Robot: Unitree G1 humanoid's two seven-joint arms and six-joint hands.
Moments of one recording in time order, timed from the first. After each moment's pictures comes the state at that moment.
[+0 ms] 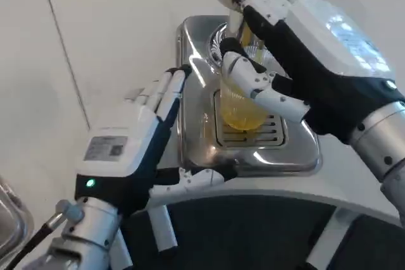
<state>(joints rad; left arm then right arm) -0.18 0.36 -0.18 -0.14 0.88 -0.09 0.13 -0.50 -0.36 0.25 -0.75 -0.84 0.51 0.59</state>
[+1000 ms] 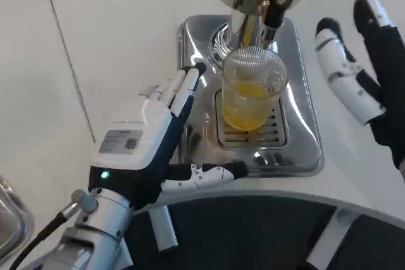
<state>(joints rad) -0.23 0.37 -0.23 -0.09 0.88 -0.07 0.13 -0.29 -0.02 0.11 -0.88 -0.91 0.62 0.43</state>
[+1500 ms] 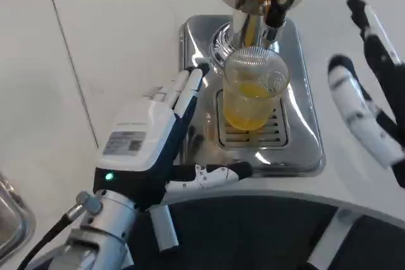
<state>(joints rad) -0.24 0.36 -0.25 -0.08 0.87 -0.07 0.16 -0.06 -0.10 0.03 -0.99 -0.72 0.53 0.43</state>
